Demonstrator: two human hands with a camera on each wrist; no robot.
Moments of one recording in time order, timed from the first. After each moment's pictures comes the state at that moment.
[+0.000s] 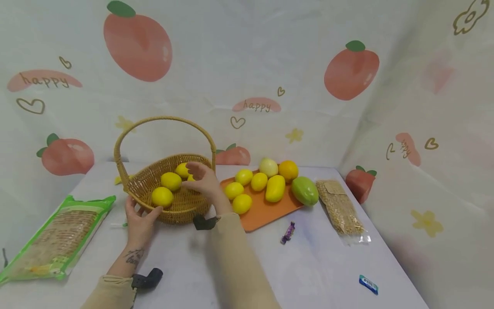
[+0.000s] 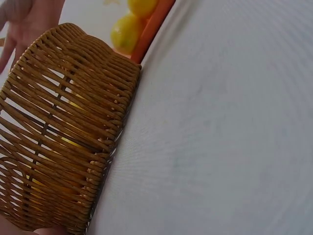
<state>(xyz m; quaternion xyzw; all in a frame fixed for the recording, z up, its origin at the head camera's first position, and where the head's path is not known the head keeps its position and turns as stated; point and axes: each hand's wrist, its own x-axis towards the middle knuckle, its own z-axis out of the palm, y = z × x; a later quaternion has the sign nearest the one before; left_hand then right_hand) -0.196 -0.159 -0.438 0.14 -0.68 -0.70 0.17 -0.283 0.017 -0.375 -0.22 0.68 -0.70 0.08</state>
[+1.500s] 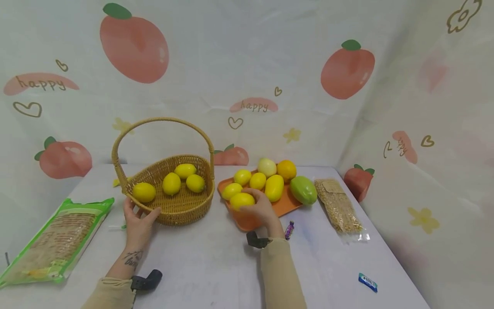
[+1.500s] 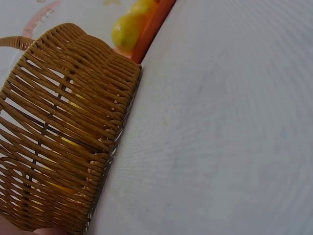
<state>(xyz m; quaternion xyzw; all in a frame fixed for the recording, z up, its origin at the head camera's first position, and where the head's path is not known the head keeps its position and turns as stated) -0.198 -0.158 -0.439 0.15 -0.67 -0.71 0.16 -0.257 0.165 -0.432 -0.05 0.77 -0.64 0.08</state>
